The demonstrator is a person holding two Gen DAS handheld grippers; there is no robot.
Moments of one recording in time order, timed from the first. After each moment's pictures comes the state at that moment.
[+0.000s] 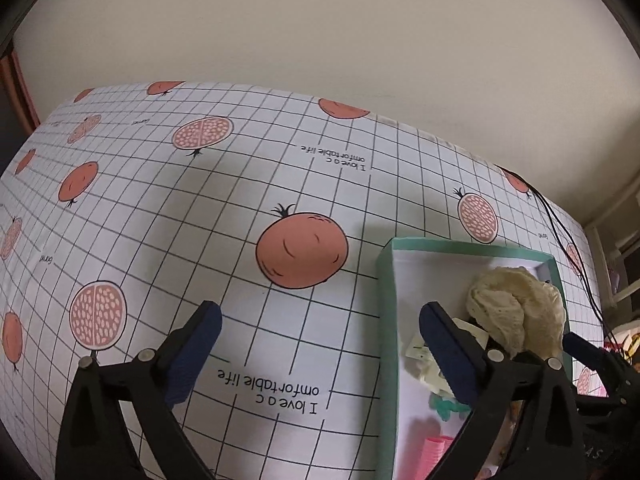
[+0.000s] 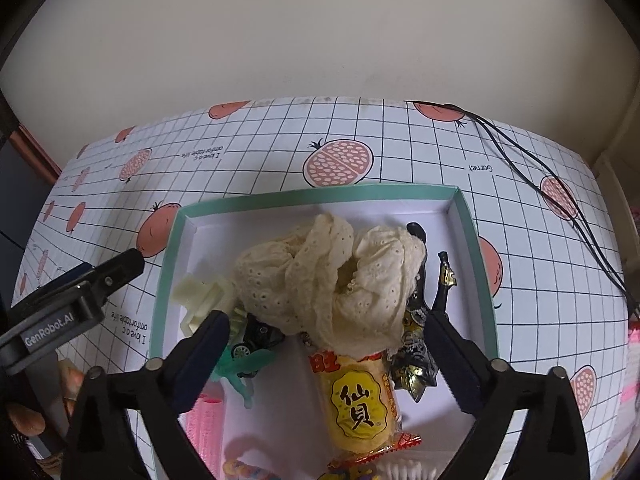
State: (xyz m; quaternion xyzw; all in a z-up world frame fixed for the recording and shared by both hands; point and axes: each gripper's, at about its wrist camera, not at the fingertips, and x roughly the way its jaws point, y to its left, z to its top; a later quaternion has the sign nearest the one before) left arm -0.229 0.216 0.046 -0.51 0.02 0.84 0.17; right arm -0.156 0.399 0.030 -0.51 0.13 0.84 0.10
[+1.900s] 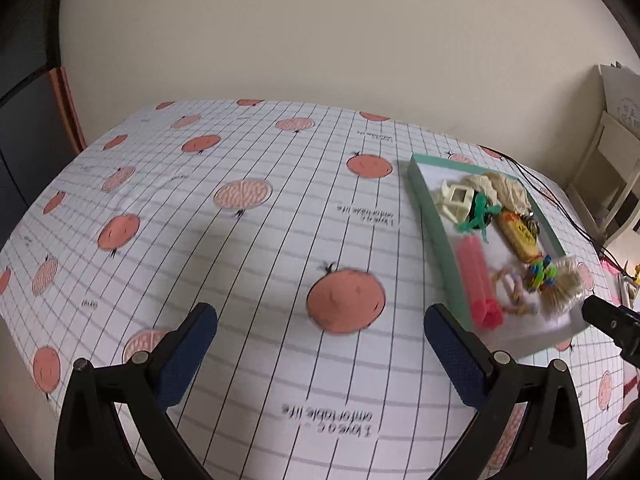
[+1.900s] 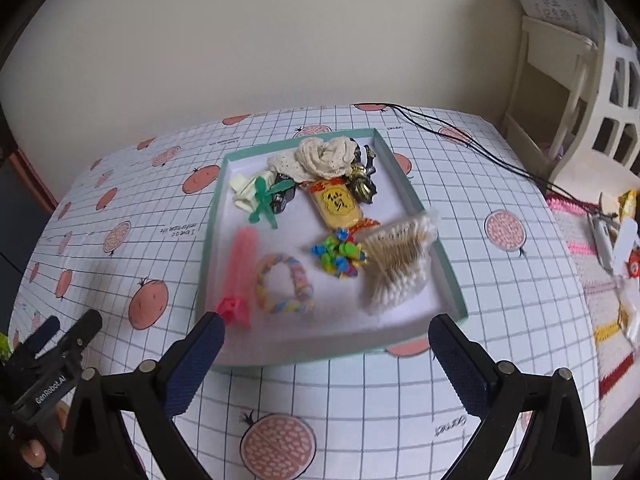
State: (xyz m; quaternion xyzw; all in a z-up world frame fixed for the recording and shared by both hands) left arm -0.042 0.072 0.071 -0.42 0.04 0.89 0.16; right arm 0.039 0.315 0.076 -0.44 0.14 0.87 0.18
